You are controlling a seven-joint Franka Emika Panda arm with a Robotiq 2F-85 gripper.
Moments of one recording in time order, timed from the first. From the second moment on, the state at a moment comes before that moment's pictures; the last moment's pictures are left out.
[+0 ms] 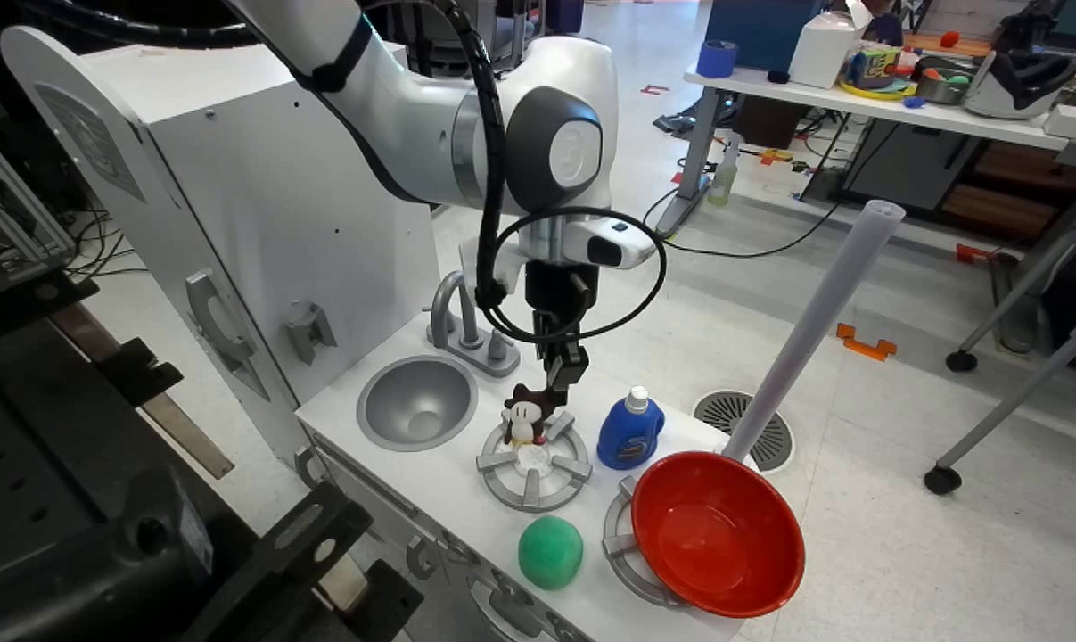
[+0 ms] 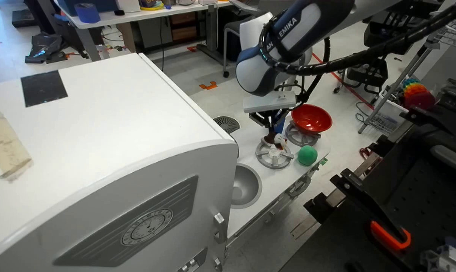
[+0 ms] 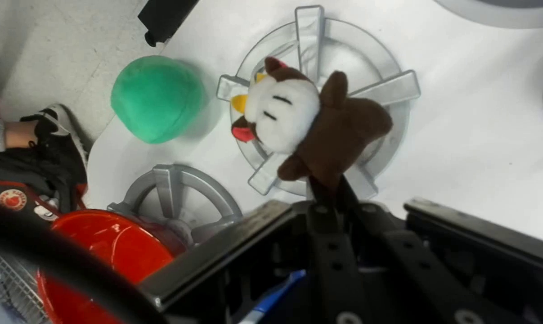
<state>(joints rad) 0.12 1.49 -0.21 -1.04 0.02 2.25 0.77</state>
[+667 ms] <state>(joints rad) 0.13 1.49 -0.21 -1.08 -0.17 2.25 1.07</state>
